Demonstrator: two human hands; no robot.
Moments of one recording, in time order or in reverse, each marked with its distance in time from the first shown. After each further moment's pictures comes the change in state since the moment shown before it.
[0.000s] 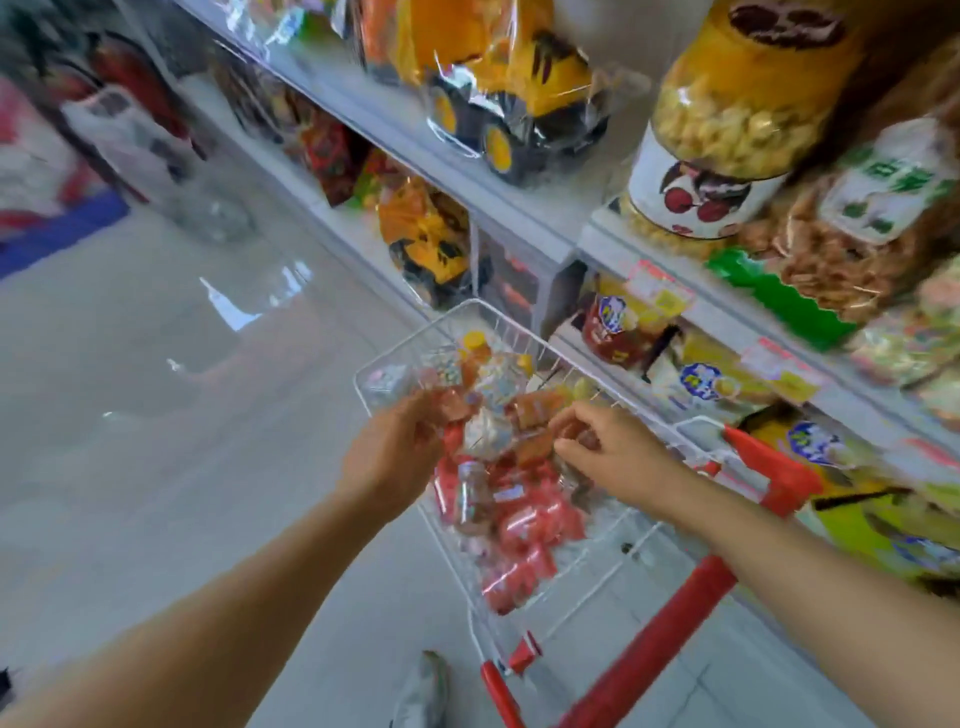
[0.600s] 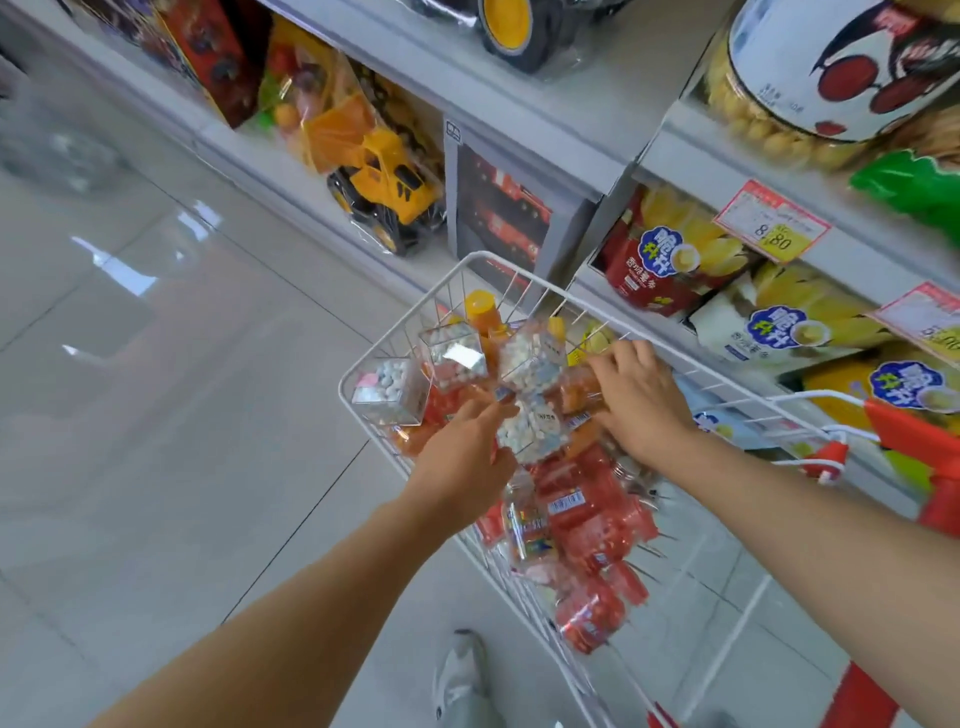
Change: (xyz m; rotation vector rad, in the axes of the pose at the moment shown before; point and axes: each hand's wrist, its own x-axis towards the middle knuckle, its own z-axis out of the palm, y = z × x) left_hand 0.095 -0.061 0.047 0.169 -0.473 0.237; right_hand 0.116 0.050 0.073 -0.802 0.048 0.250
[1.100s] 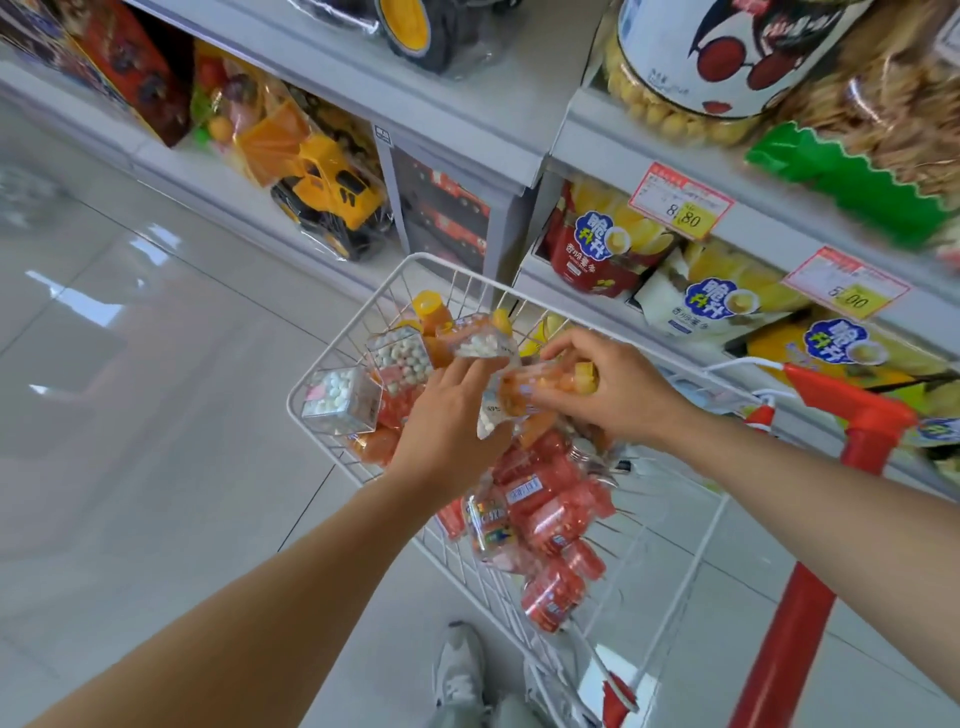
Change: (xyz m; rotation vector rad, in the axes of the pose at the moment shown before) left_hand 0.020 0.033 -0.001 0.044 0.124 0.177; right_hand -0.033 0.029 -0.036 0.901 0.024 -0.044
